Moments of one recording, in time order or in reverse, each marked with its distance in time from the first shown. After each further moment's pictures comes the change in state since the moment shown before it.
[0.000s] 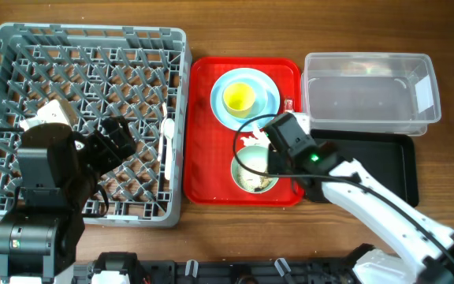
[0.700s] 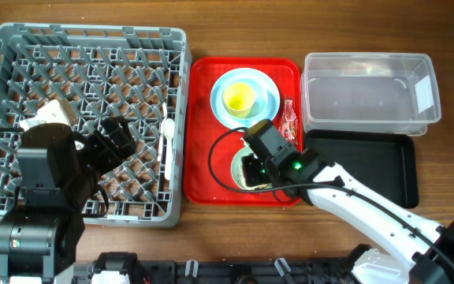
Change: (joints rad) left arm 0.000 0.000 0.000 0.000 0.000 0.000; right arm 0.115 0.035 -0.002 0.068 -0.140 -0.067
